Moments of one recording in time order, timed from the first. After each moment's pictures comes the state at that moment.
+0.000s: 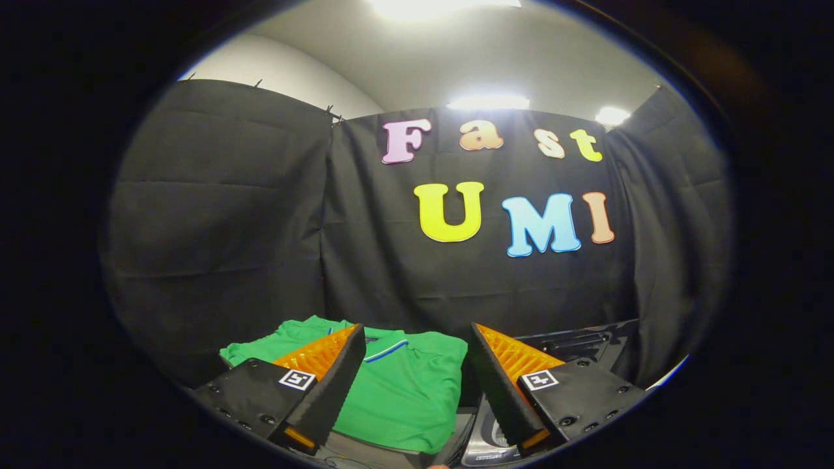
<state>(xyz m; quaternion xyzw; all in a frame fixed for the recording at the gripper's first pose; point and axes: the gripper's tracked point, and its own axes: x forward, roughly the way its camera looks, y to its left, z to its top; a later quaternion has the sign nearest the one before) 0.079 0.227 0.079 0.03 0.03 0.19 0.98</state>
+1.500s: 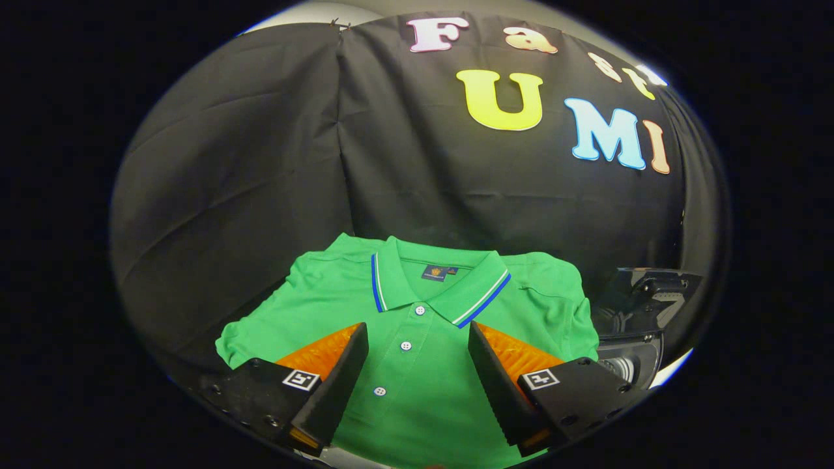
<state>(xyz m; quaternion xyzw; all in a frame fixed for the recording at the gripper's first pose) 0.133 0.385 -0.036 -0.02 0.29 0.23 0.93</state>
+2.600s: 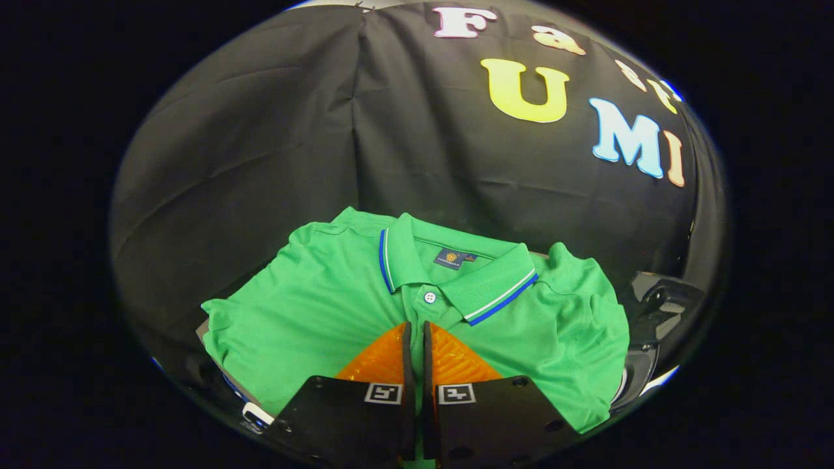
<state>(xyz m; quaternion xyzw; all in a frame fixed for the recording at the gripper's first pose) 0.133 0.401 -0.055 -0.07 0.30 0.25 0.92</state>
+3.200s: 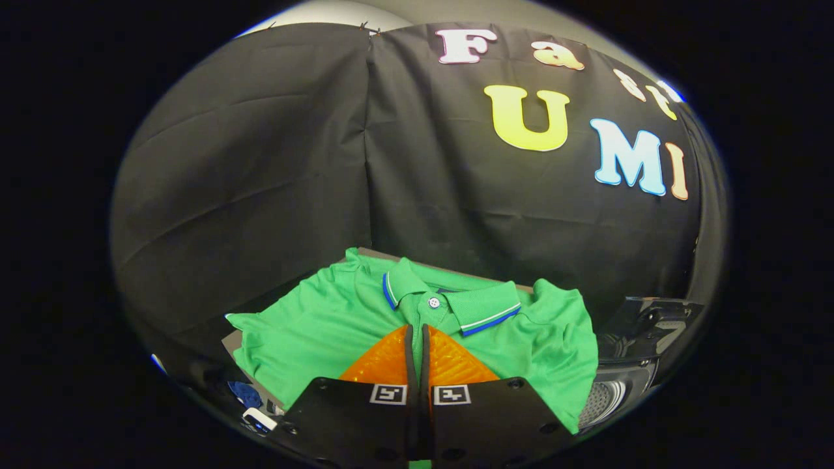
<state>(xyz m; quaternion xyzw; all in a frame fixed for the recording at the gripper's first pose) 0.131 0.382 0.003 -0.03 0.23 0.28 0.93</state>
